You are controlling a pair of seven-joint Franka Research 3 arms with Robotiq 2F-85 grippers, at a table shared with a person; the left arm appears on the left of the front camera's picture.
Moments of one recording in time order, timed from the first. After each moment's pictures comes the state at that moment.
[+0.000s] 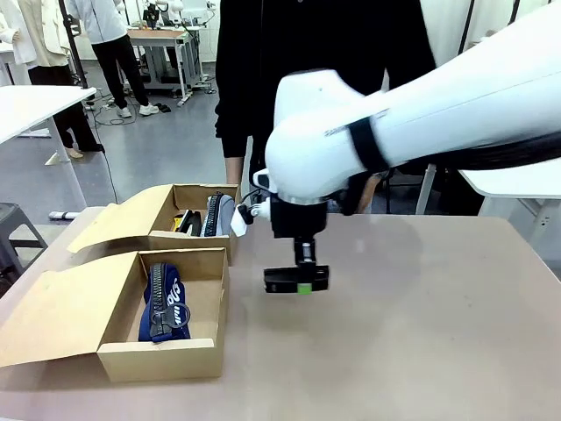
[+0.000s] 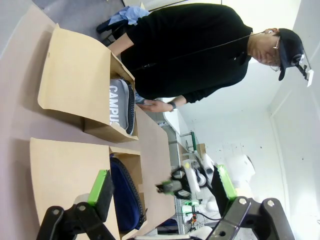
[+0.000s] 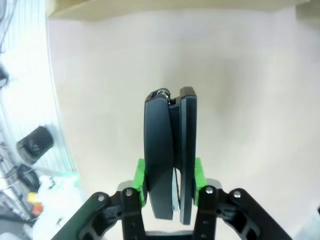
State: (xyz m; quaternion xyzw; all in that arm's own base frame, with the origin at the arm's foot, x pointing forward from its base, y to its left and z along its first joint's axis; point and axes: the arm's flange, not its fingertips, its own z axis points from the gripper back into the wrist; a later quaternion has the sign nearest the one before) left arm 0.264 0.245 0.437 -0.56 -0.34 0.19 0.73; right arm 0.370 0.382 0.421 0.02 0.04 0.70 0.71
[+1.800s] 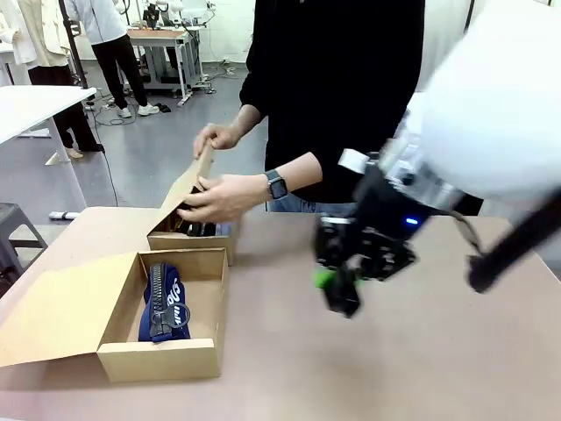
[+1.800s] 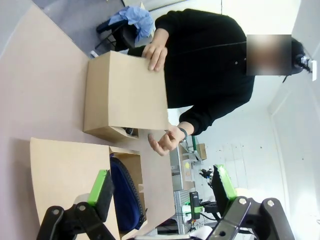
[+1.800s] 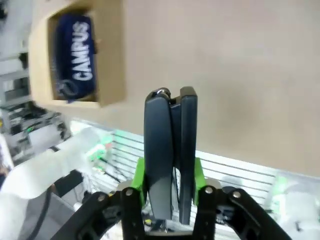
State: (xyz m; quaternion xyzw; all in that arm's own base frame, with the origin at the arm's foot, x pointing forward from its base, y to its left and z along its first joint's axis) left arm 0.264 0.245 0.437 -0.56 -0.34 0.19 0.73; right arm 0.255 0.252 0.487 0.20 -0.03 0.01 0.98
